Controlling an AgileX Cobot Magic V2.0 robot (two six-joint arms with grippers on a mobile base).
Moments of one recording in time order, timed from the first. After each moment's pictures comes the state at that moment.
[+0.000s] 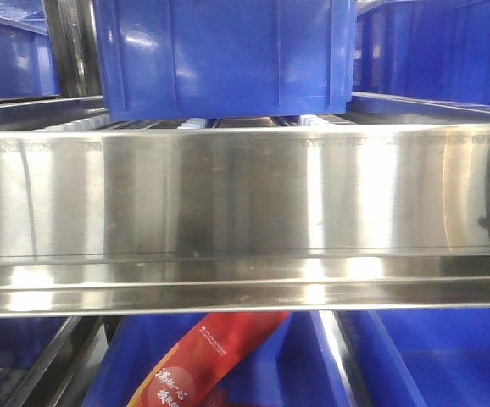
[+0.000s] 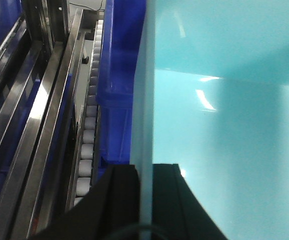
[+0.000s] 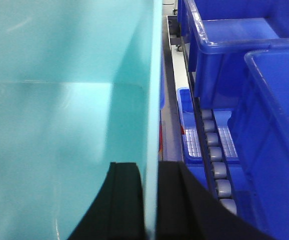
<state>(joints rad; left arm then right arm) -0.44 1.50 -1.93 0.37 1.09 -0.55 0.47 1.57 -2.02 -0.41 1.17 0.49</state>
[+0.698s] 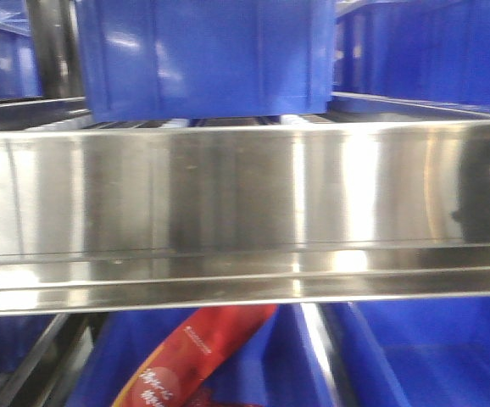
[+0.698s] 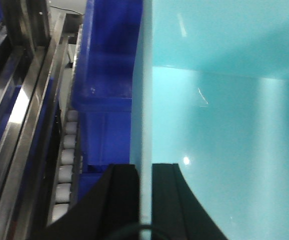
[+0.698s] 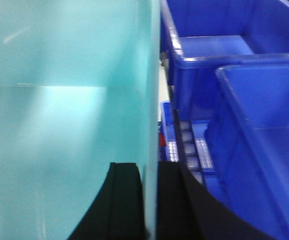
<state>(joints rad) -0.44 1.50 -1.93 0.37 1.07 -0.55 0.47 1.57 -2.02 -0.47 1.14 0.49</state>
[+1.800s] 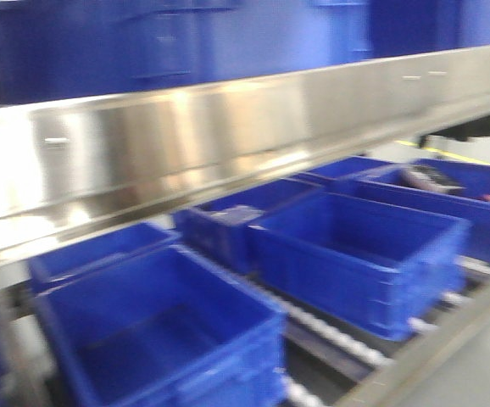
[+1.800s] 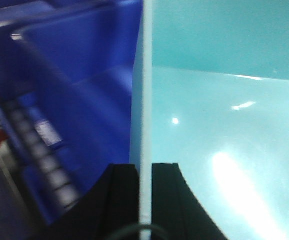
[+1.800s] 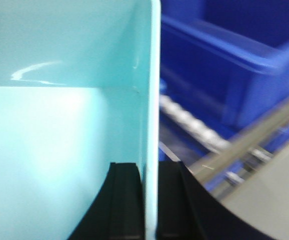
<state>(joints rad) -0.44 1.50 -1.93 0.37 1.06 -0.55 0.47 1.57 -2.02 -0.47 1.14 0.49</state>
